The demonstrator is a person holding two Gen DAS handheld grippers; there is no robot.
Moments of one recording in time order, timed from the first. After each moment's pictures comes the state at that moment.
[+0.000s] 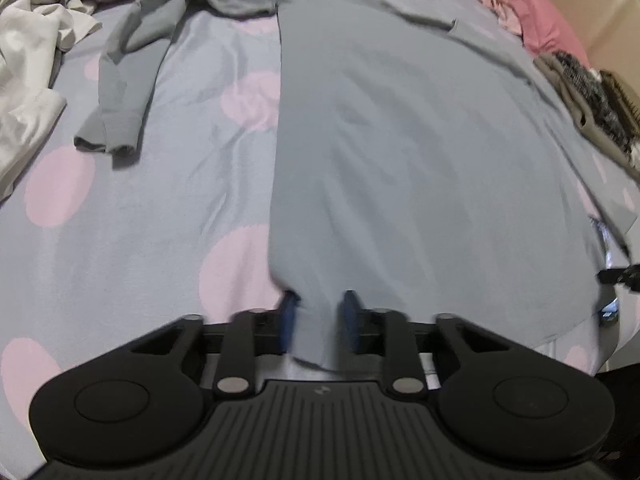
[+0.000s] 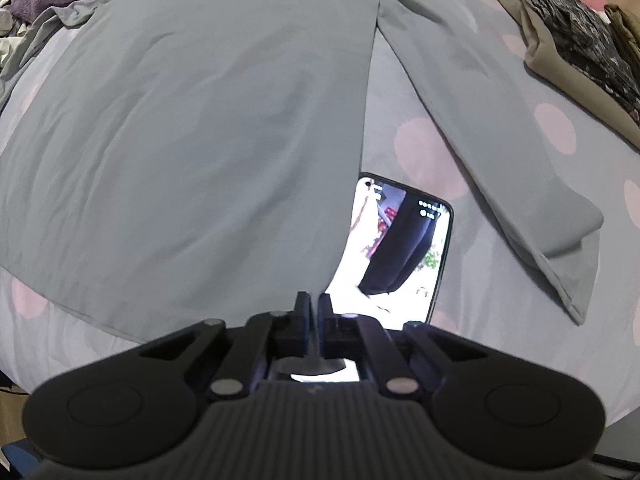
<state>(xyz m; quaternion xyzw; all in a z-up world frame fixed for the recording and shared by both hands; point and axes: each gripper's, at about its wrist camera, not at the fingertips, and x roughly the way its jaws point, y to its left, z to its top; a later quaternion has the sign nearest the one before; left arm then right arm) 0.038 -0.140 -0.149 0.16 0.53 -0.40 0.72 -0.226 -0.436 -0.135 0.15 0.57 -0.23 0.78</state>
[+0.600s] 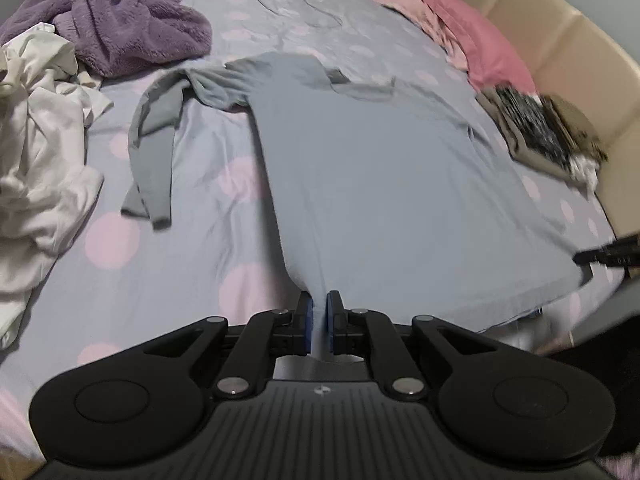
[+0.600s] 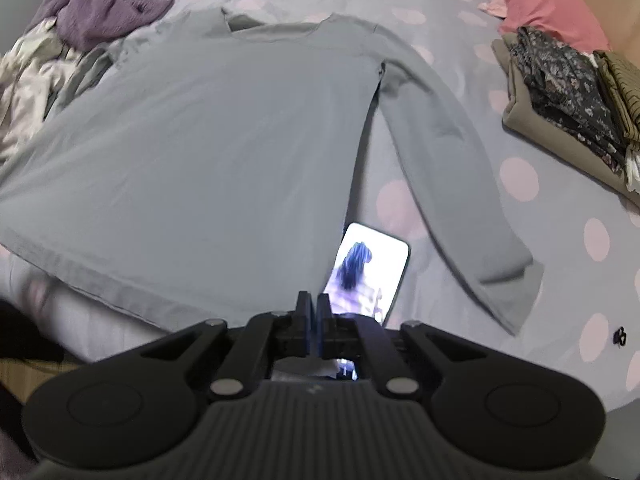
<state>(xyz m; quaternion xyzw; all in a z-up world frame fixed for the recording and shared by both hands) 0.020 -0.092 -0.019 0.15 0.50 -0.46 0.72 -0.250 -0.431 -0.017 0.15 0.56 -0.19 0.79</state>
